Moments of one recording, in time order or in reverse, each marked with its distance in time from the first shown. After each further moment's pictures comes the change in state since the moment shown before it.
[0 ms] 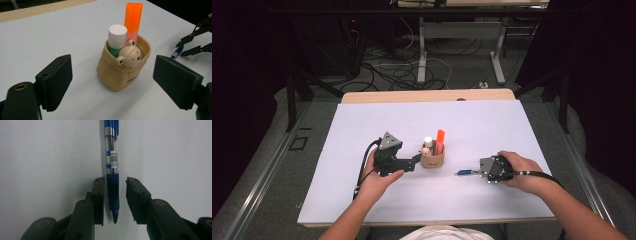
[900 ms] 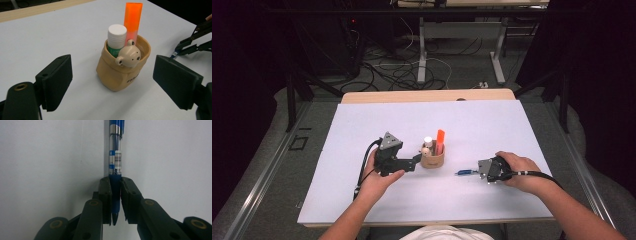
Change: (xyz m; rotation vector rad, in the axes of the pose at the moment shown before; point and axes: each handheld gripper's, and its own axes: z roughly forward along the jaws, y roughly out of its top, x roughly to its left) left arm -0.001 0.000 0.001 0.001 0.000 0.000; right arm -0.001 0.003 0.005 0.028 0.009 -0.080
